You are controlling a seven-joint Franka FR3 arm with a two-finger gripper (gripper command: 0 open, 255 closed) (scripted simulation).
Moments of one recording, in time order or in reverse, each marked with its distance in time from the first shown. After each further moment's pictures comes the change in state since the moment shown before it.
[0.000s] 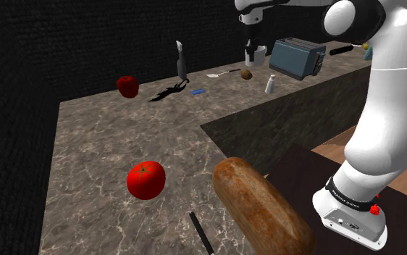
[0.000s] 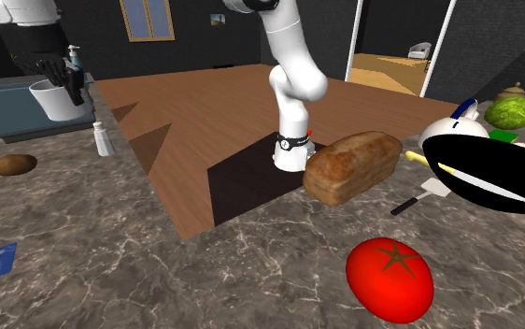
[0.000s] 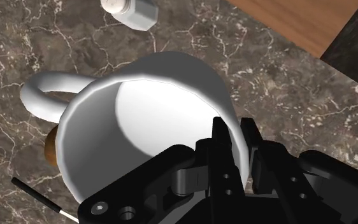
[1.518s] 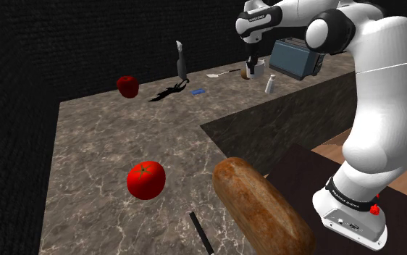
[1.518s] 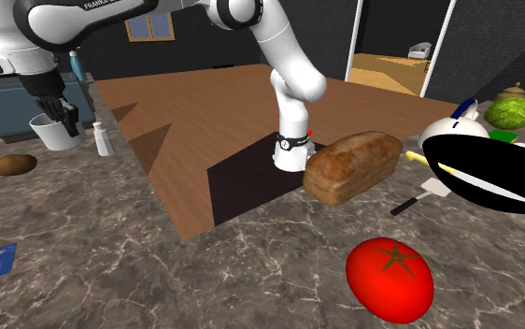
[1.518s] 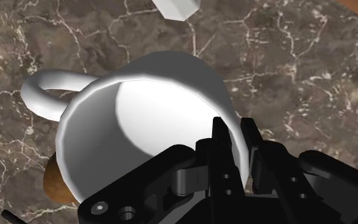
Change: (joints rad) arm -0.064 0.188 -0.019 0.047 0.011 0.149 -0.063
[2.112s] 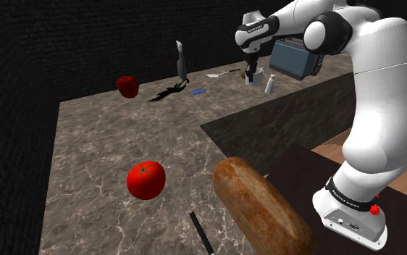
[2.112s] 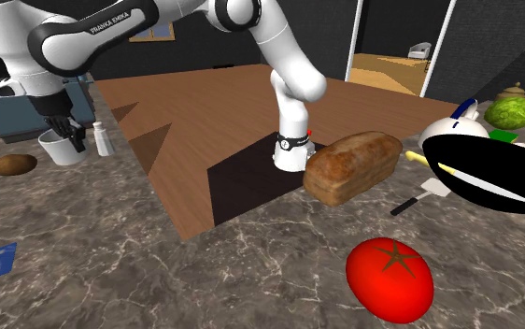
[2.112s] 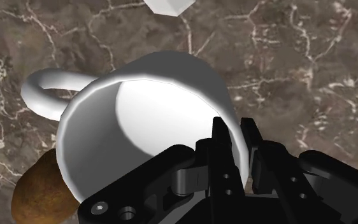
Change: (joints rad) arm -0.001 0.022 0.000 -0.087 -0.002 0.108 0.013
